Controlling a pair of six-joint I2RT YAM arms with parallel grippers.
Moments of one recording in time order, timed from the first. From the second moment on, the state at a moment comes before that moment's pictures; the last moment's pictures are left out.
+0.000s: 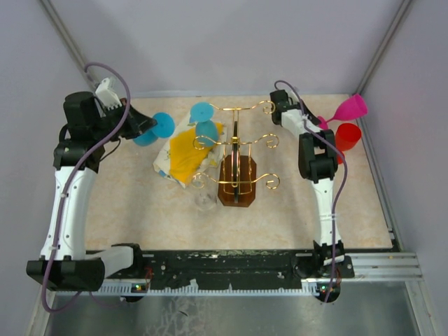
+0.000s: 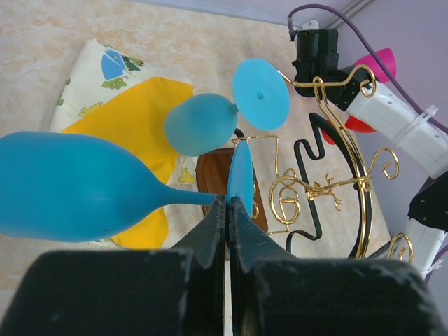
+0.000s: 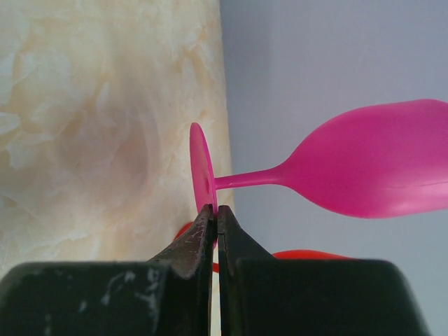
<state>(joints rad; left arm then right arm) -0.02 1.17 1.42 -0.60 0.51 -0.38 0.22 2.47 2.04 -0.52 1.17 -0.38</state>
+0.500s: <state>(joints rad) -0.02 1.14 1.38 -0.60 0.56 -0.41 0.23 2.53 2.04 -0.51 1.17 -0.40</state>
